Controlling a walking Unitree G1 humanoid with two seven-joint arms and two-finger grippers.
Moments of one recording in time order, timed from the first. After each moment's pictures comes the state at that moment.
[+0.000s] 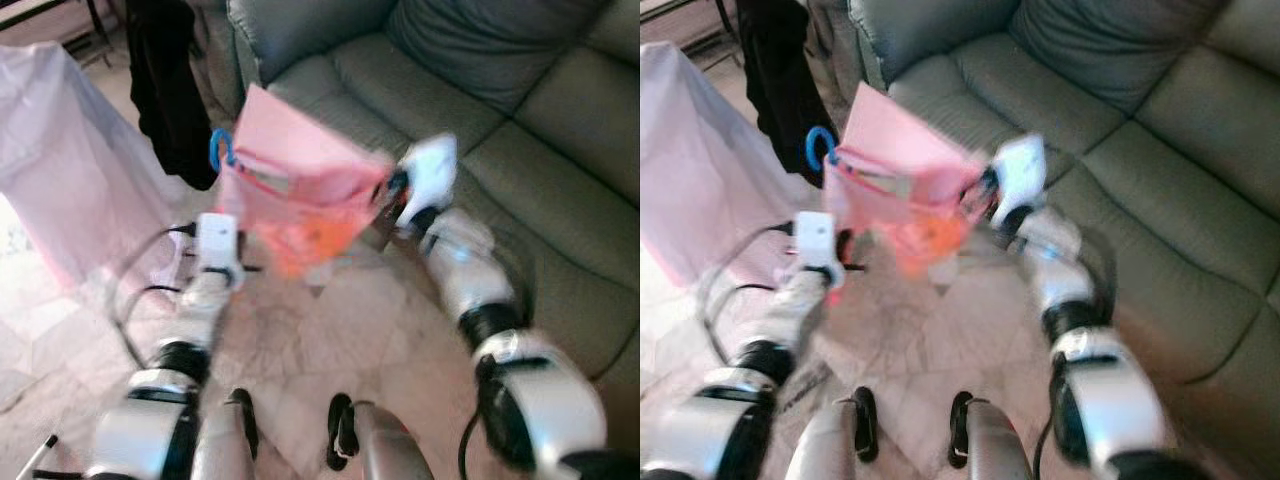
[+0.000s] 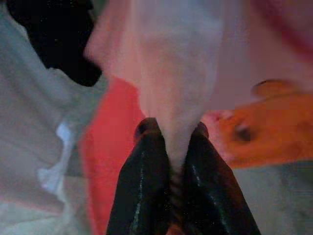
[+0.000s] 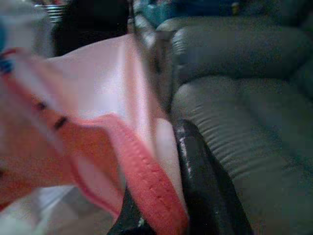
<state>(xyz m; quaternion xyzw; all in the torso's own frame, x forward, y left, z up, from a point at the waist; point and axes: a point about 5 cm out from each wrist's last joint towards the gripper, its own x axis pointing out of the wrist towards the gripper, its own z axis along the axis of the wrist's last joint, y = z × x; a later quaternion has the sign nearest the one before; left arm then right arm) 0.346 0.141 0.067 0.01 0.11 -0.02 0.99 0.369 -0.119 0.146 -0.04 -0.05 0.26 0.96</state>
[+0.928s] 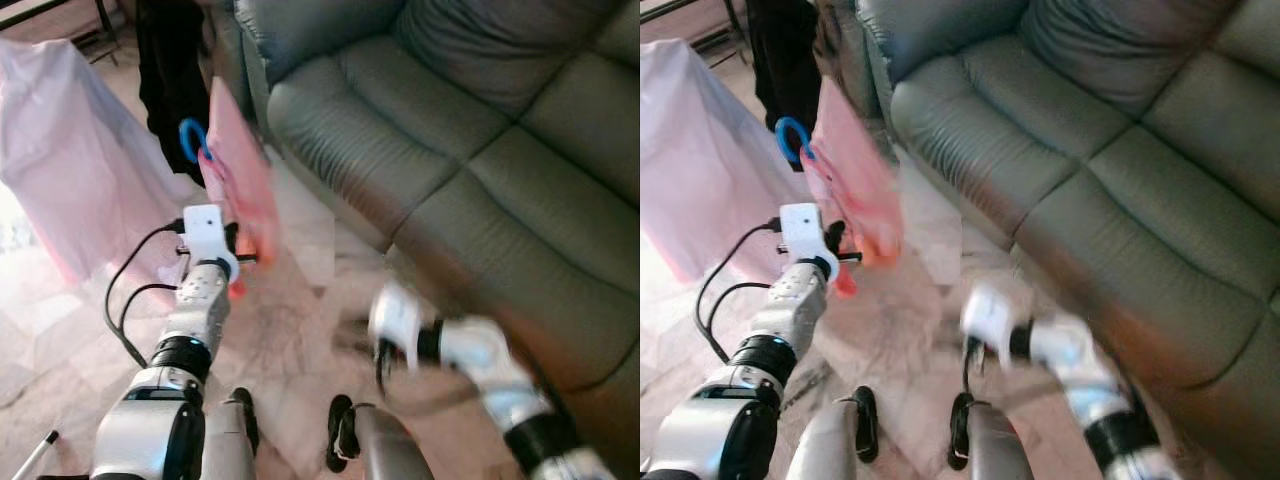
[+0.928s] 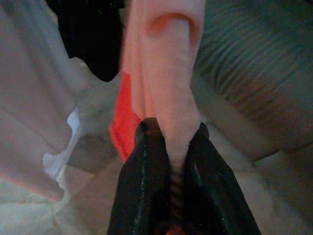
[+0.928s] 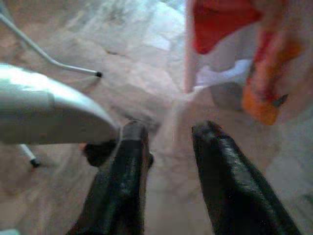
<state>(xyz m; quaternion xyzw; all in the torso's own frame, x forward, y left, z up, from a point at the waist) 0.352 0.152 0.078 -0.04 0.11 0.01 0.99 0.253 -0.127 0.054 -0.18 0.12 0.57 0.79</state>
